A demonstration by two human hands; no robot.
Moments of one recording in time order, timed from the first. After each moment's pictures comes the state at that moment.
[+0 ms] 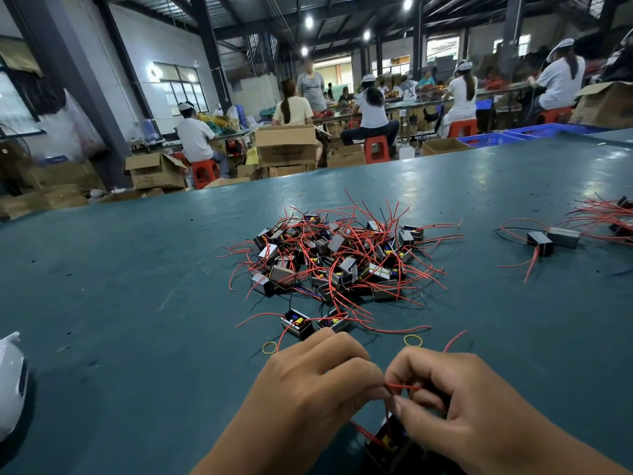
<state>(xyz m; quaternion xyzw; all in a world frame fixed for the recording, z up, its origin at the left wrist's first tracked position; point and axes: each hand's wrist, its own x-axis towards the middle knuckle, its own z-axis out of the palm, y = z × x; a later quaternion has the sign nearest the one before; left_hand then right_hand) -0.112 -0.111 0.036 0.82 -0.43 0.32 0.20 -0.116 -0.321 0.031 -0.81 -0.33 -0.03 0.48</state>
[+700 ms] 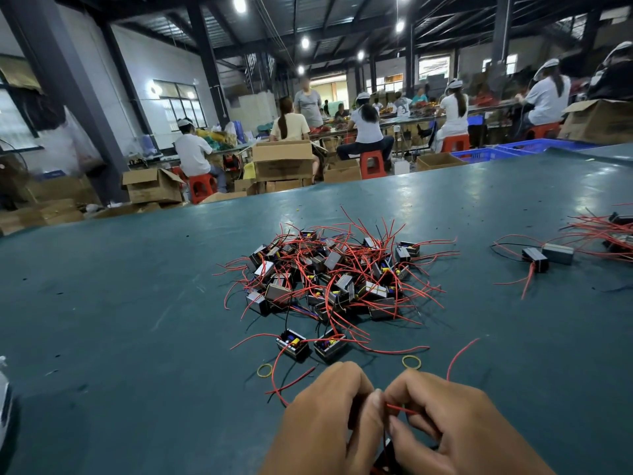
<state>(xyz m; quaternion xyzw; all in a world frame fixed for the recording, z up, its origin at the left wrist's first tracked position) -0.133 -0.141 0.030 0.89 -0.20 0.18 0.37 -0.127 -0.309 0.032 -0.86 -0.26 -0.13 0.41</state>
